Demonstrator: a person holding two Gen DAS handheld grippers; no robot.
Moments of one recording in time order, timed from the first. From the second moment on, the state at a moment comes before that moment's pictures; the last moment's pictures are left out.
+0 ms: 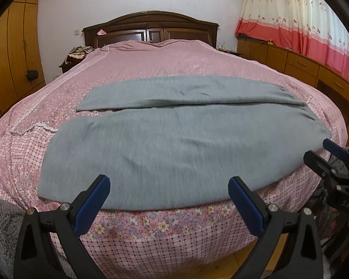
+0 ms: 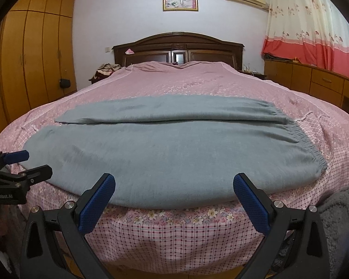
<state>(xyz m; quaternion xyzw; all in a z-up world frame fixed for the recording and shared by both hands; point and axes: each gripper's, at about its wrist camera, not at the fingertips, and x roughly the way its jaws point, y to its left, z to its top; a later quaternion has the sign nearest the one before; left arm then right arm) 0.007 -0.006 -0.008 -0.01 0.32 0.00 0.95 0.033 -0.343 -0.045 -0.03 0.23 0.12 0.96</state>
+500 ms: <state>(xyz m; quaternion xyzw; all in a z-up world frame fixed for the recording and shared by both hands) 0.013 0.009 0.014 -0.05 0.27 -0.05 0.96 0.040 -0.349 -0.022 0.06 0.26 0.22 0.94</state>
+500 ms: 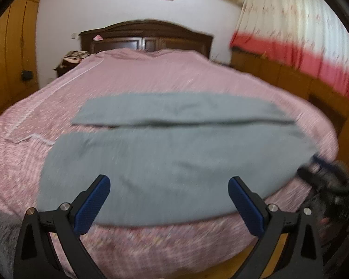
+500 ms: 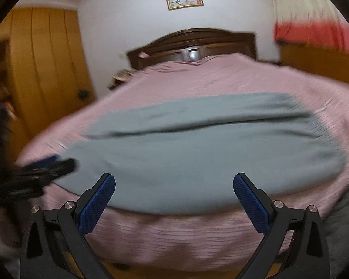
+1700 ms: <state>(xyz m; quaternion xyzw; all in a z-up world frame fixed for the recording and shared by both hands) 0.357 -0.013 0.037 0.33 0.44 -0.29 0.78 0.402 -0.302 0.012 -0.39 0.48 0.49 0.62</state>
